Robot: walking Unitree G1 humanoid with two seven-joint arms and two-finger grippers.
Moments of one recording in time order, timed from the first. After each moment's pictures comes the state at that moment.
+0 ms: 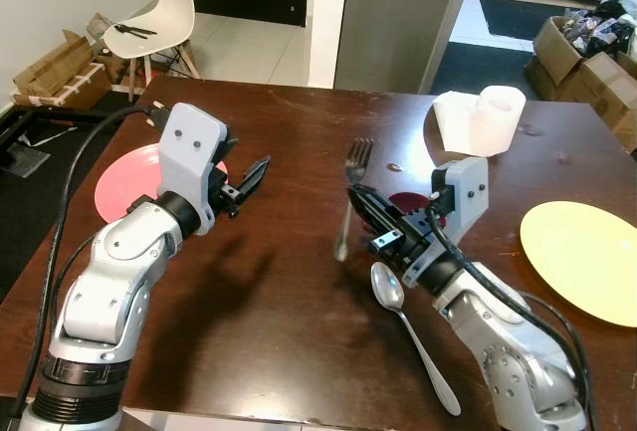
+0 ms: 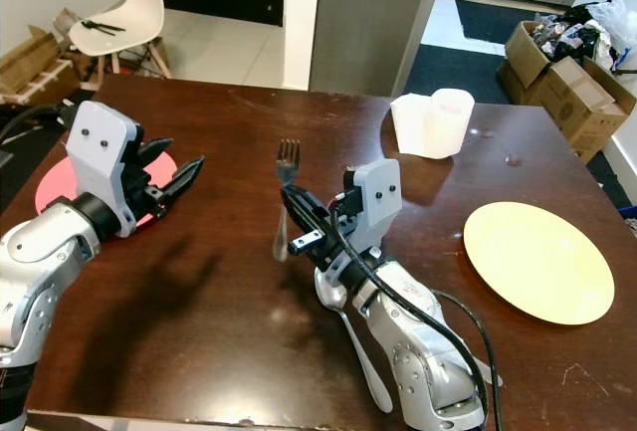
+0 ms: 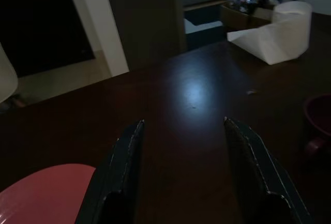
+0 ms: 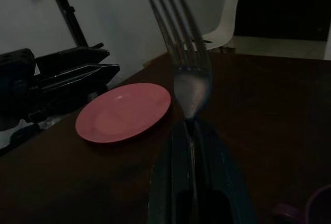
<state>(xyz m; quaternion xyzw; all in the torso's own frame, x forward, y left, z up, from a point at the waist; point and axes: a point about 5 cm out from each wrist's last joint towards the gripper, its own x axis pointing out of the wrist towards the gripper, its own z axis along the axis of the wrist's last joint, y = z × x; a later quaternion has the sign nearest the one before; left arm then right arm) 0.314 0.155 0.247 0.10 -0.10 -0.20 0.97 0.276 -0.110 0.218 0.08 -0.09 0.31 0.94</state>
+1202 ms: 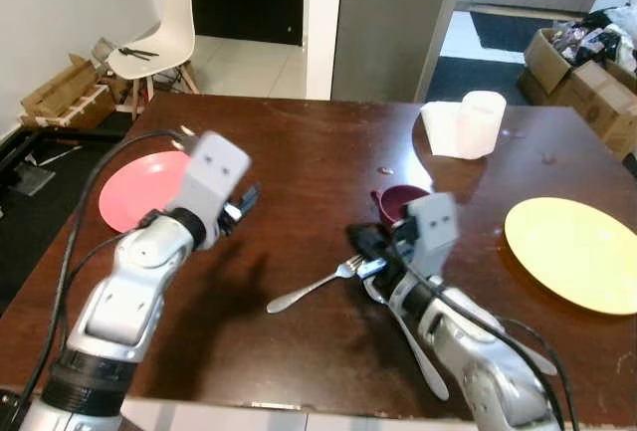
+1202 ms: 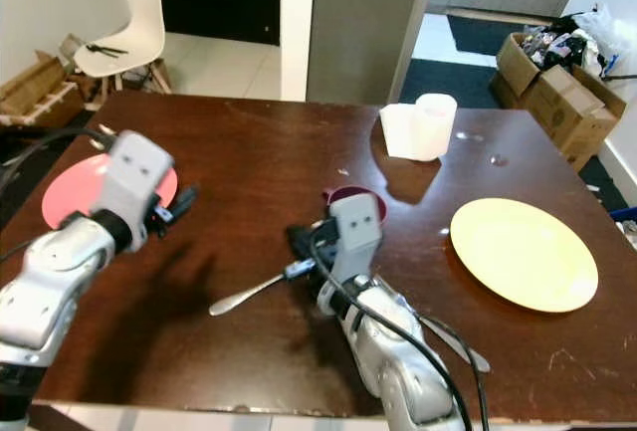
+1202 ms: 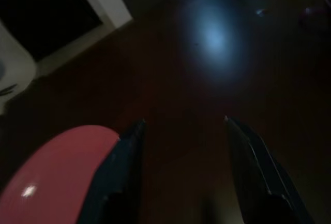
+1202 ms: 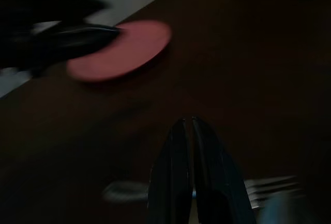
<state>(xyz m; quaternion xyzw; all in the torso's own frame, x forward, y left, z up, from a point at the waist) 0.332 0.150 0.201 0.23 0.00 -0.20 0.95 0.277 -0.098 0.158 0.06 0.04 0.32 0.95</state>
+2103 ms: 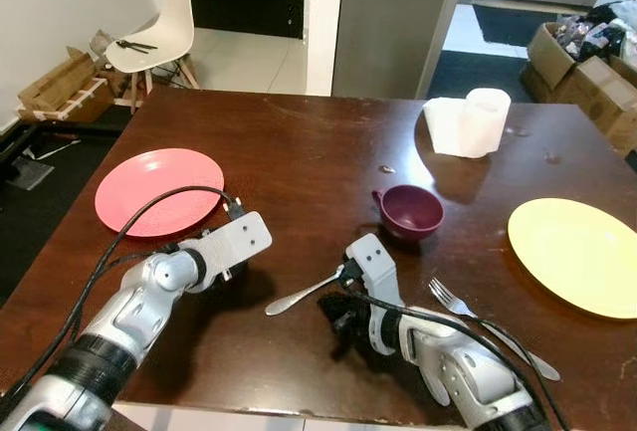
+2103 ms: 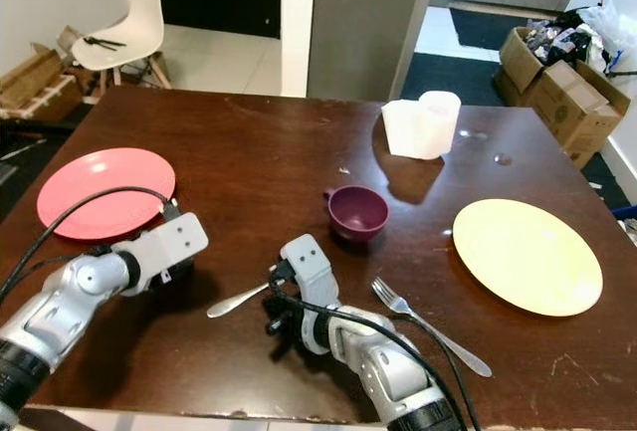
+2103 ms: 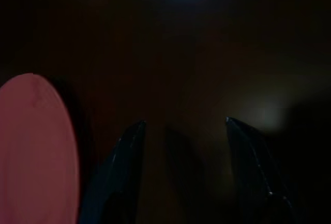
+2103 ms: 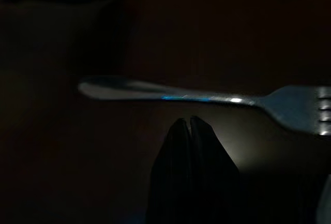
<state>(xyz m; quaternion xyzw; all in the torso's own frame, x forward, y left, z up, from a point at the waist) 0.333 0.165 0.132 0.41 0.14 -0.29 0.85 0.293 -0.096 0.100 -0.03 0.24 0.35 0.90</state>
